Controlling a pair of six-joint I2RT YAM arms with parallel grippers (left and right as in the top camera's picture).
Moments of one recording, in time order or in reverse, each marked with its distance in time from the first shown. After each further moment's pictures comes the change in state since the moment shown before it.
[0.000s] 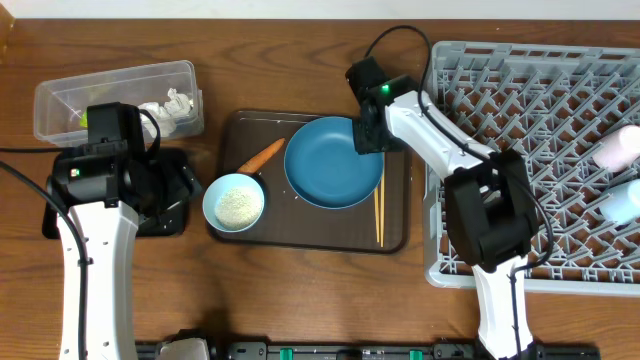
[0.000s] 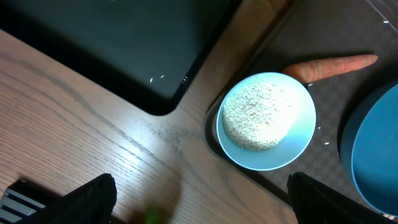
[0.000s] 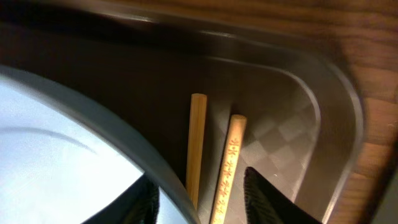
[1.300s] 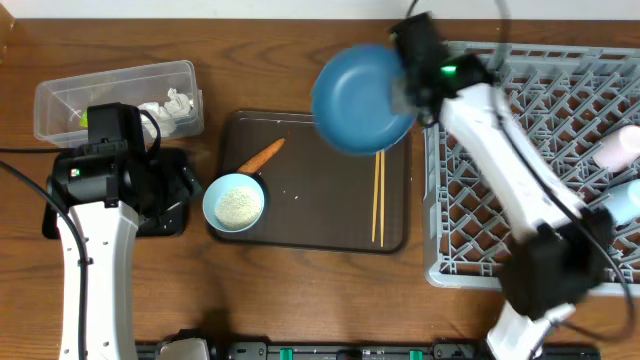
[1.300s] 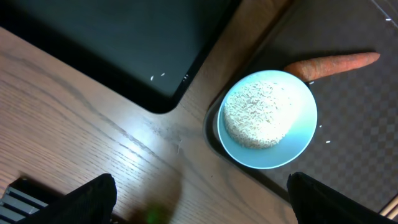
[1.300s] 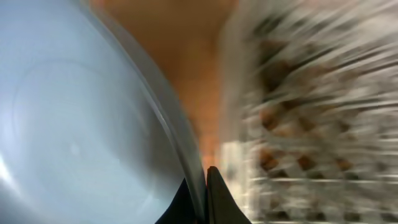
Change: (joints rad) left arm 0.000 0.000 0.000 -0.007 0.001 0.000; right arm -0.099 -0.391 0.005 -0.001 0.206 -0.088
